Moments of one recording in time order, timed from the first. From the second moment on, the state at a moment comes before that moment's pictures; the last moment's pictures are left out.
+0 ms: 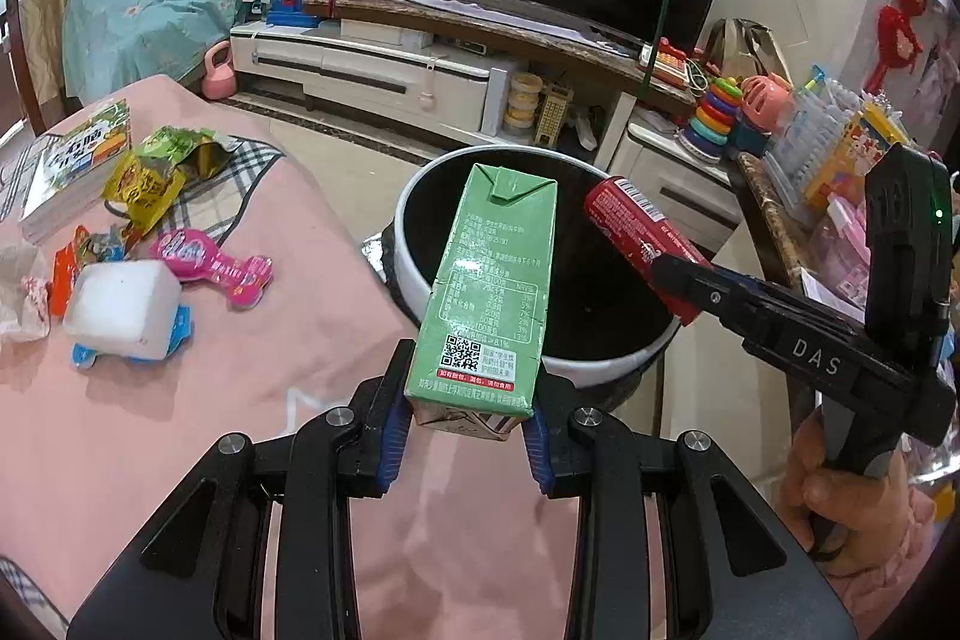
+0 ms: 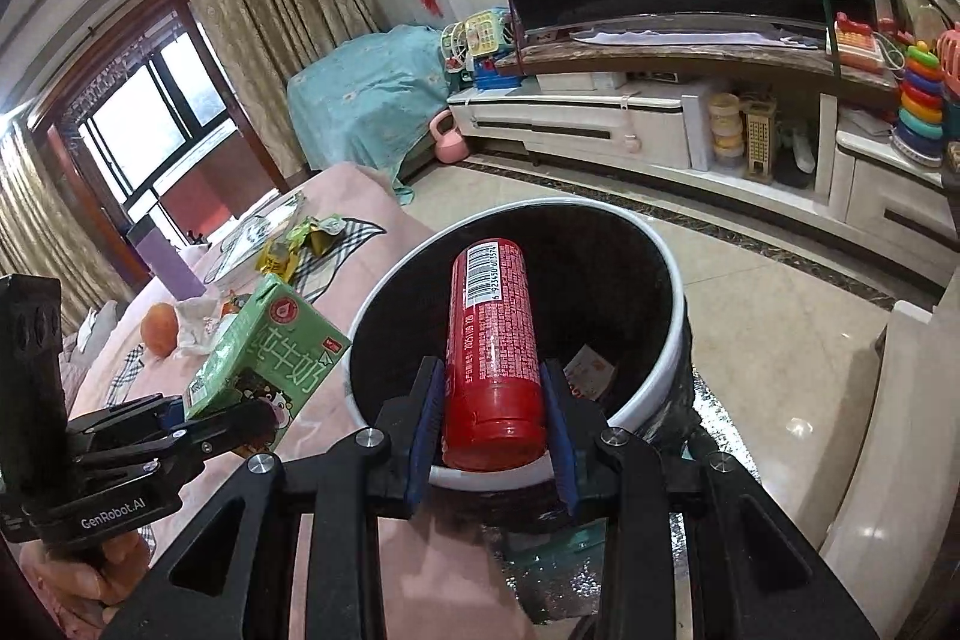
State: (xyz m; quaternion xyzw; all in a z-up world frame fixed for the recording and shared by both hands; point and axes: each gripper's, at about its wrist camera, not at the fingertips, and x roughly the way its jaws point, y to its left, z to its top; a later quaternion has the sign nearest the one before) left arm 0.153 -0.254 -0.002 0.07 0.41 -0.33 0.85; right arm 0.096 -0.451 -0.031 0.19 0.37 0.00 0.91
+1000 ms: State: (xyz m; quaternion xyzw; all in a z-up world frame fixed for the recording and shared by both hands) left arm 0.180 -0.299 -0.017 0.08 0.43 -0.33 0.84; right arm 0.121 -0.473 -0.043 0.20 0.39 -0.01 0.90
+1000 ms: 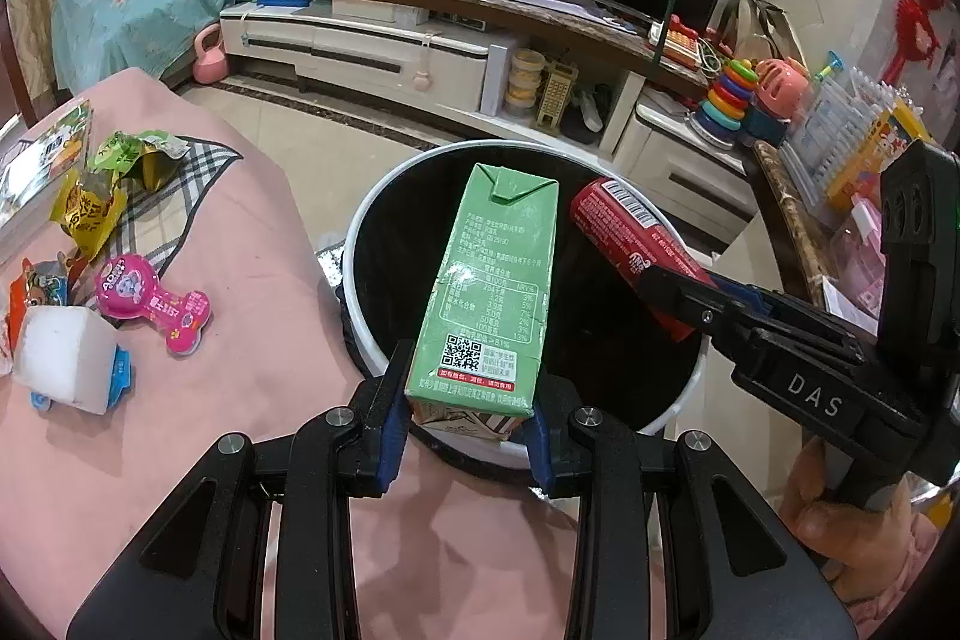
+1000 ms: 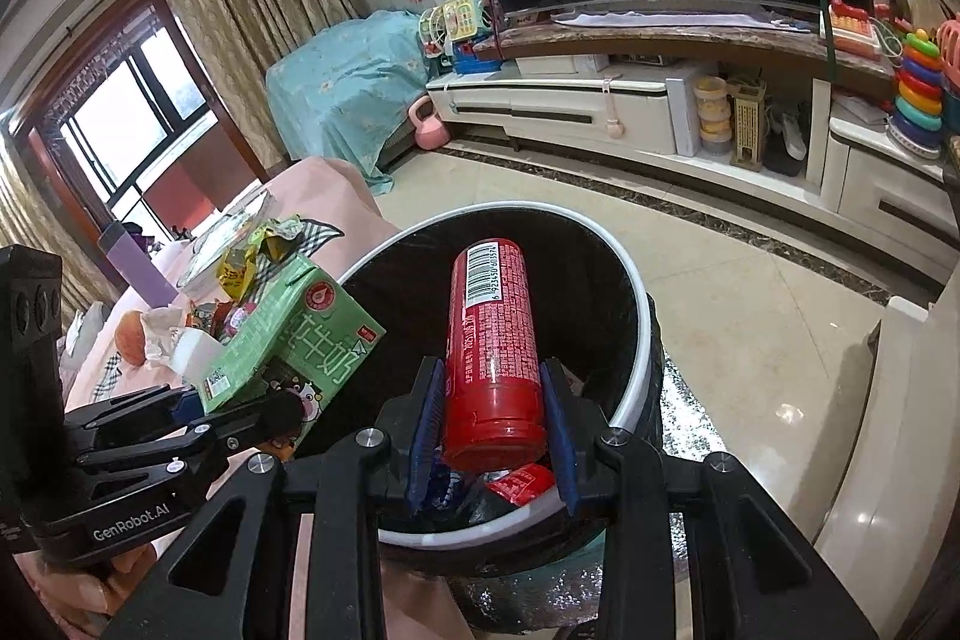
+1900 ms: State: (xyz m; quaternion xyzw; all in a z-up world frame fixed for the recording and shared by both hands) left arm 0.163 -0.170 -0.033 -0.01 0.44 -0.25 0.86; right arm 0.111 -0.427 -0.029 0.22 0.37 0.04 0.90
